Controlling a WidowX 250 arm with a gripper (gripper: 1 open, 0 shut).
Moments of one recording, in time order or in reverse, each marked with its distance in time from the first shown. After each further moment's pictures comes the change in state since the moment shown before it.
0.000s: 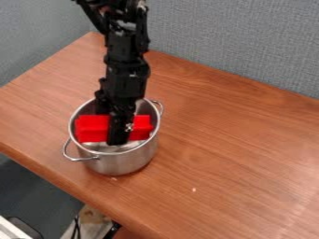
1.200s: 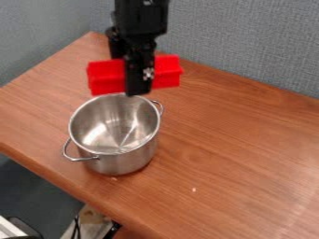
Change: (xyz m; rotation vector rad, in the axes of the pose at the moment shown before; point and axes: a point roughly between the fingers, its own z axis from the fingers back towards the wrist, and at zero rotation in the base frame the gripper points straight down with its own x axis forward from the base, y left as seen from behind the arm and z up) arm -0.001 -0.057 0.090 0.133 -0.224 -0.107
